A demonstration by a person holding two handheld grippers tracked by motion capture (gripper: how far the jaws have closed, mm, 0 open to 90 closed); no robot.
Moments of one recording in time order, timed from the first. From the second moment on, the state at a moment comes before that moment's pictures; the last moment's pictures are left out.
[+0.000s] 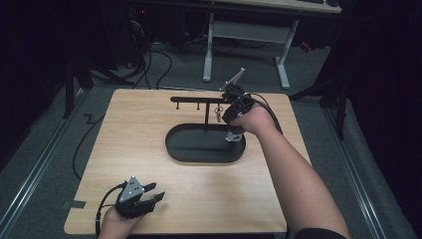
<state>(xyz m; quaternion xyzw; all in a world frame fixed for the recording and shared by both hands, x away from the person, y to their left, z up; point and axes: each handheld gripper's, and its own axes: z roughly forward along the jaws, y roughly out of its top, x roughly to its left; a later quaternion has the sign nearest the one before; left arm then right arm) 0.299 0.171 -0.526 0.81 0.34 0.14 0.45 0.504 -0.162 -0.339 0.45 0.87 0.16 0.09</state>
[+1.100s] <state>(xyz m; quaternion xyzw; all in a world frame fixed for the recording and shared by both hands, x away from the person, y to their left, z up) 0.297 0.165 -0.528 0.82 0.33 0.13 0.45 0.395 -0.230 -0.432 0.46 0.85 0.25 0.12</state>
